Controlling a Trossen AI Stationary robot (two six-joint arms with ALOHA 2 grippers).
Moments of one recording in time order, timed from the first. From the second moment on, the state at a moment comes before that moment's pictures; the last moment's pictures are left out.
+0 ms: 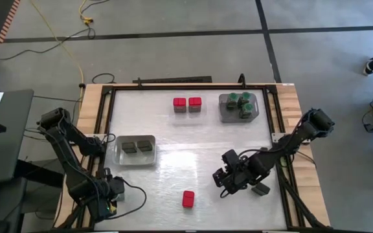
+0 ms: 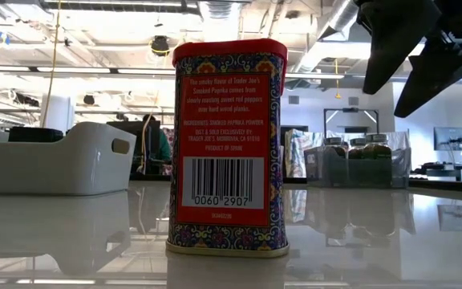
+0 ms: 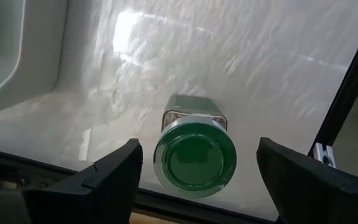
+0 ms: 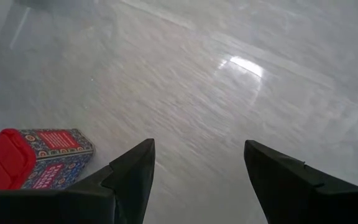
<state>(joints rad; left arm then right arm) -1.04 1.46 1.17 -1.15 -0.13 -1.33 0.58 1.57 1.12 -0.78 0.42 1.59</state>
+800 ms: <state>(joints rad) -1.04 1.46 1.11 -1.11 -0.13 -1.23 0.58 1.57 1.12 -0.78 0.42 1.59</state>
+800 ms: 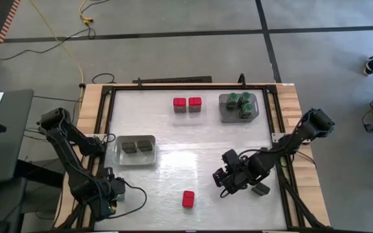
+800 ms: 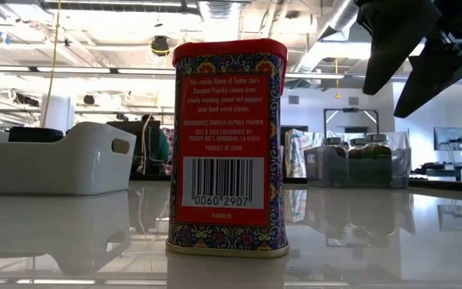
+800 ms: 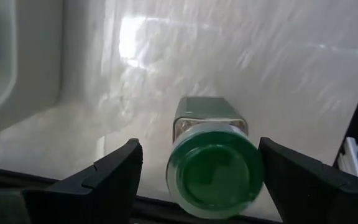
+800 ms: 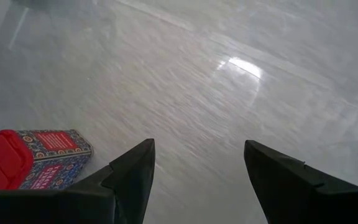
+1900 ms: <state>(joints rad) -1.00 1.46 1.01 -0.95 -0.09 -1.20 0.57 1.57 1.12 -0.76 0.43 1.51</state>
